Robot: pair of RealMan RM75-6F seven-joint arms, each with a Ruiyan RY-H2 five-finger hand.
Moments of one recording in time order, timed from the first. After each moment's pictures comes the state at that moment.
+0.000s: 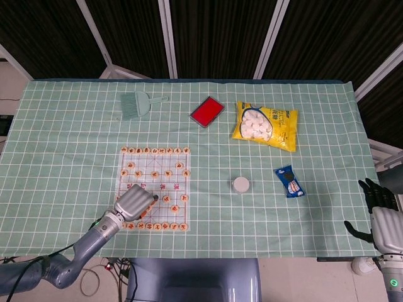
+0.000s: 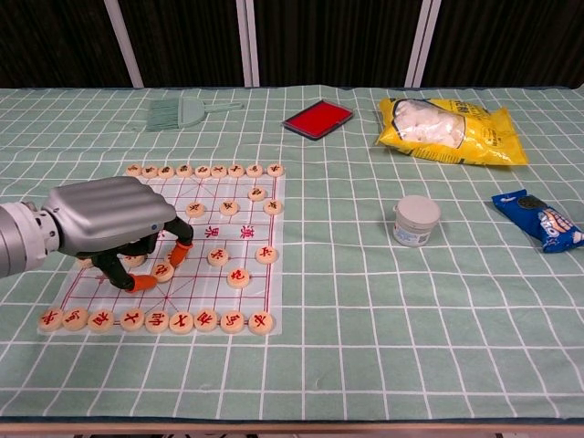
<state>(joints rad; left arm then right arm) -0.70 -1.52 0.00 -1.52 1.30 0.87 0.59 0.07 -1.07 0.09 -1.69 -1.37 1.41 0.04</state>
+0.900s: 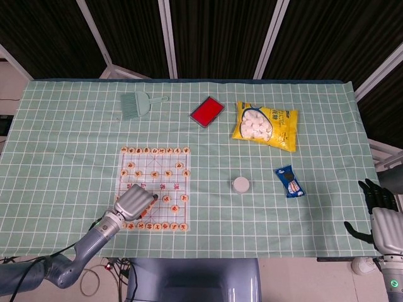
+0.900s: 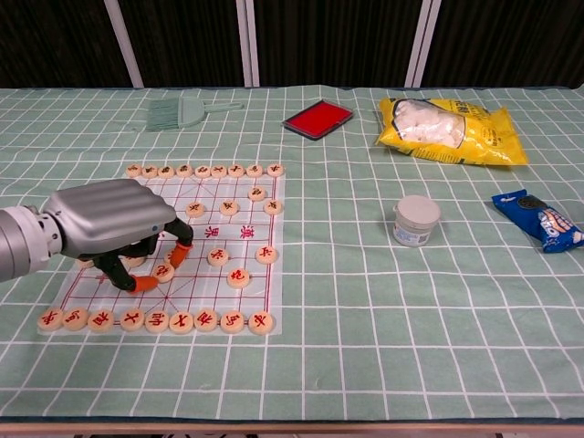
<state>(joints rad) -0.70 -1.54 0.01 -1.49 1.29 0.89 0.58 0.06 -1.06 0.09 -1.69 -1.38 1.41 0.04</state>
